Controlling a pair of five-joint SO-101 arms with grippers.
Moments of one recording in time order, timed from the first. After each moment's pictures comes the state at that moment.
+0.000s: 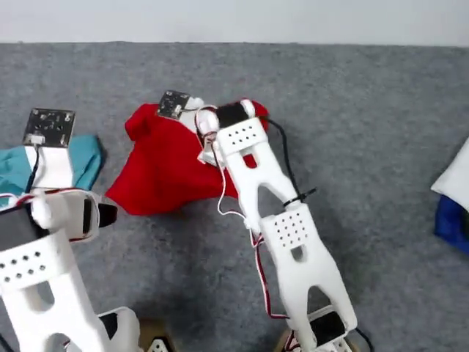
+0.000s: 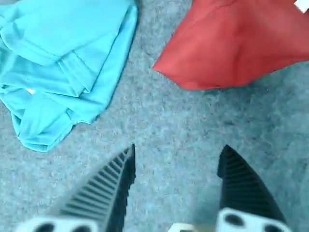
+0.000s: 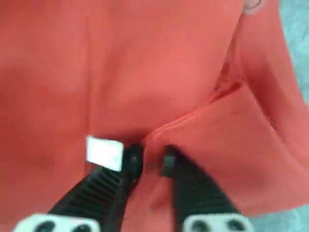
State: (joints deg) left arm -23.5 -39.9 21.0 98.9 -14.8; right arm -27.2 68.4 -75.4 87.3 40.7
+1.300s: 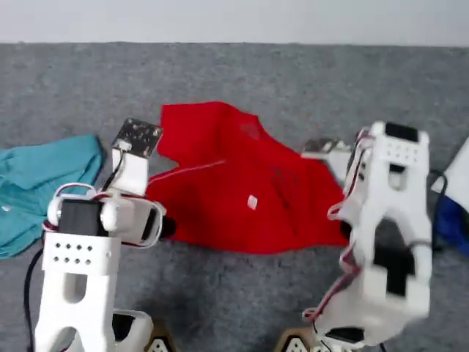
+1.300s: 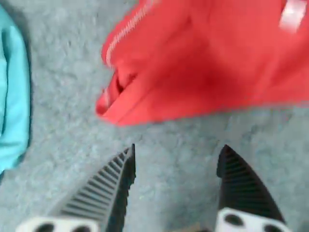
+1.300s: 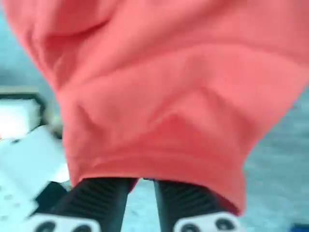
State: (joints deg) left arm 2.1 -40.3 33.5 90.9 -5.8; right arm 11.1 3.6 12.1 100.7 67.0
